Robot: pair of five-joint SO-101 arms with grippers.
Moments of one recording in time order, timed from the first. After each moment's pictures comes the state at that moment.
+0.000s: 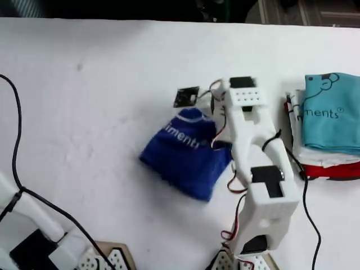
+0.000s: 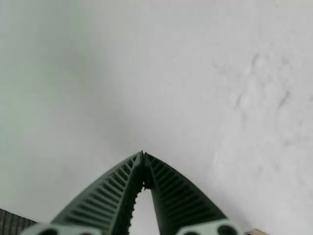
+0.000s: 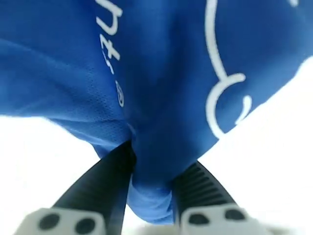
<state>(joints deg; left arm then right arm) -49.4 -17.7 -4.0 100.1 -28.7 -7.6 18.9 -4.0 79.4 81.6</state>
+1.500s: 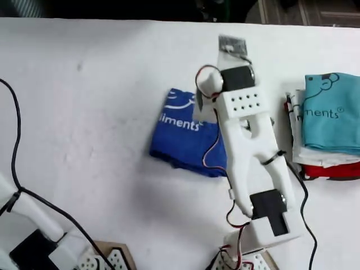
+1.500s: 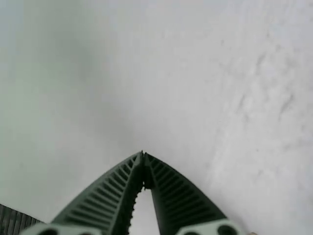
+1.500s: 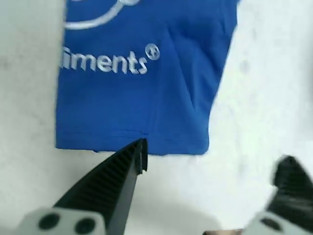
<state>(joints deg) -50.5 -17.6 -3.0 99.0 -26.9 -16.5 1.9 -9.2 98.0 -22.3</state>
